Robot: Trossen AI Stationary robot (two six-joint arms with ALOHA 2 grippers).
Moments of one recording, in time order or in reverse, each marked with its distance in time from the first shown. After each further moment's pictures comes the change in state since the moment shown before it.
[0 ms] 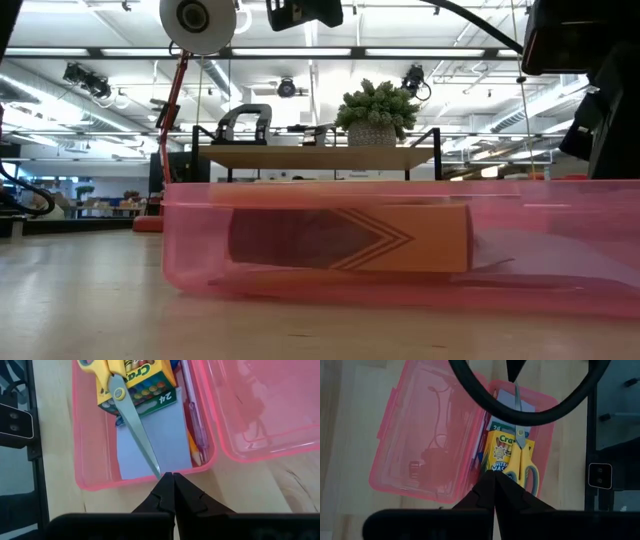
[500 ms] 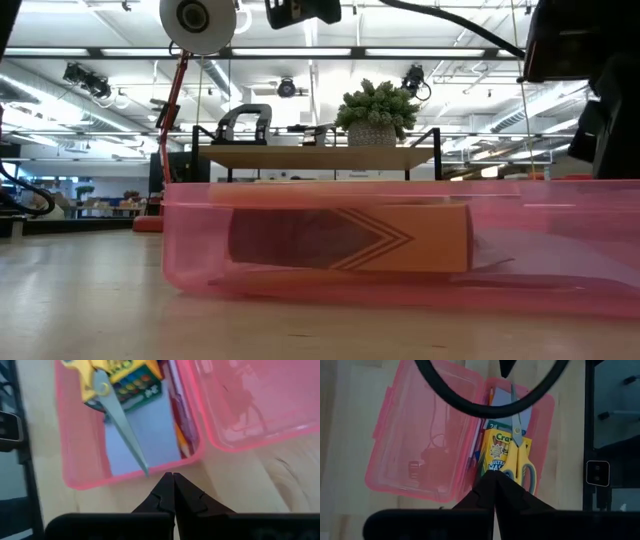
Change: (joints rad) left arm -0.011 0.000 0.000 0.000 0.000 0.000; right arm 0.001 0.000 0.000 -0.035 0.000 0.061
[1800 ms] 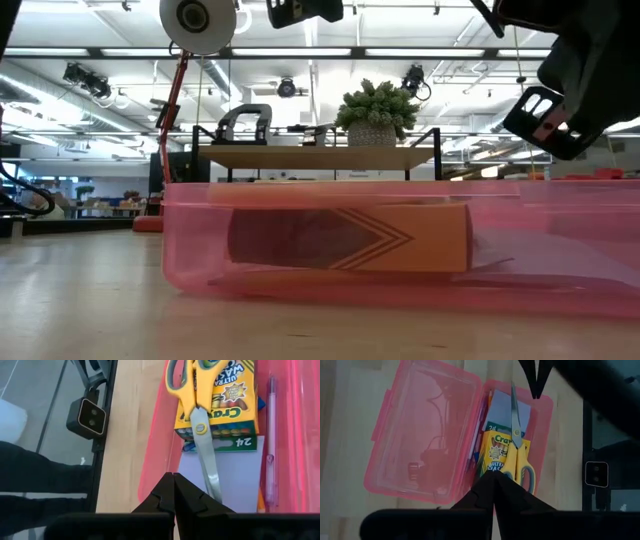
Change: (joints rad) left arm -0.001 0.001 0.000 0.008 0.000 0.005; right arm -0.077 0.013 0.000 0.290 -0.201 -0.390
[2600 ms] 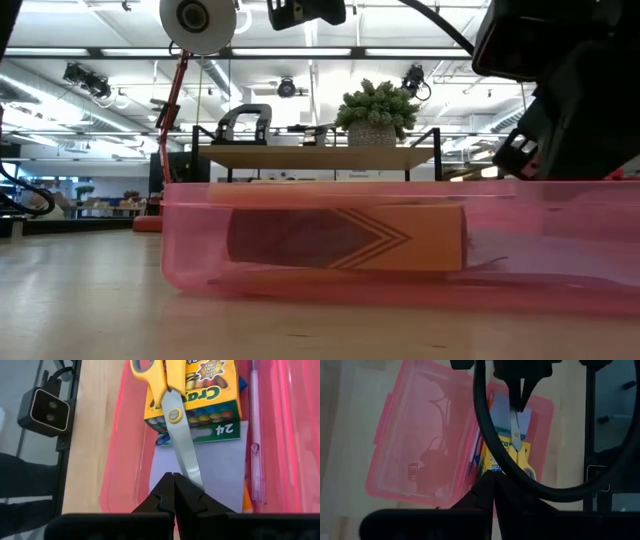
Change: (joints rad) left arm 0.009 0.000 0.000 0.003 -0.003 -0.012; right arm -0.037 0.093 0.000 0.019 0.000 0.008
